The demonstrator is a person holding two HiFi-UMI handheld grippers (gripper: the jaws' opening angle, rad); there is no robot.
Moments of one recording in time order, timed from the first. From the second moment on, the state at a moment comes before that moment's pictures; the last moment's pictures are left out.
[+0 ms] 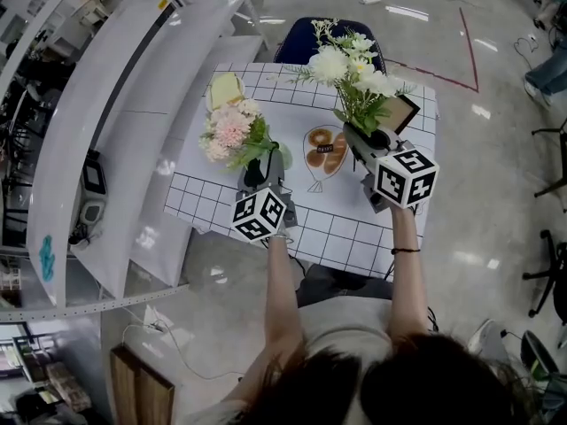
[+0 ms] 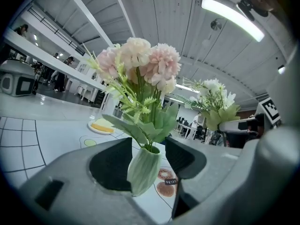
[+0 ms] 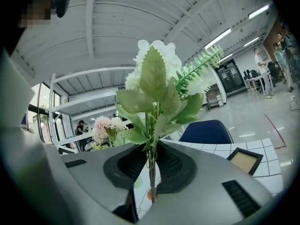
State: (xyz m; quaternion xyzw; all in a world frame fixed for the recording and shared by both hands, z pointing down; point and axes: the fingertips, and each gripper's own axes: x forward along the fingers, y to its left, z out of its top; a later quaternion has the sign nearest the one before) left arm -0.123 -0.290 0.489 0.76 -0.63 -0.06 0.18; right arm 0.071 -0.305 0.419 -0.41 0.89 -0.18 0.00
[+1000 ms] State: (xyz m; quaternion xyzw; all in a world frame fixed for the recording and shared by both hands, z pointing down) left arm -0.117 -0.311 0.492 0.76 -0.62 -0.05 0.16; right arm 0.081 -0.308 0.429 -0.42 0.89 -0.19 0.00
